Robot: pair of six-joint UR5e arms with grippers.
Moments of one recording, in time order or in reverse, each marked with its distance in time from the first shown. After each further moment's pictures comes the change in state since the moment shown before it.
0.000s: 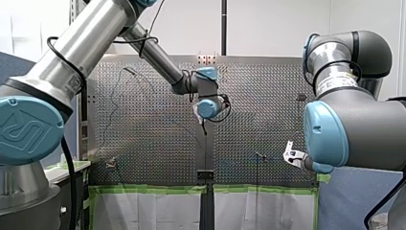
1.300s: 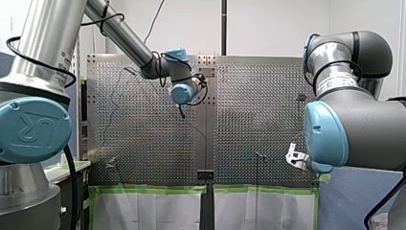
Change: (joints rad) left arm 0.069 0.323 -0.323 0.149 -0.006 0.023; right arm -0.002 0.001 0.000 0.069 0.151 -0.021
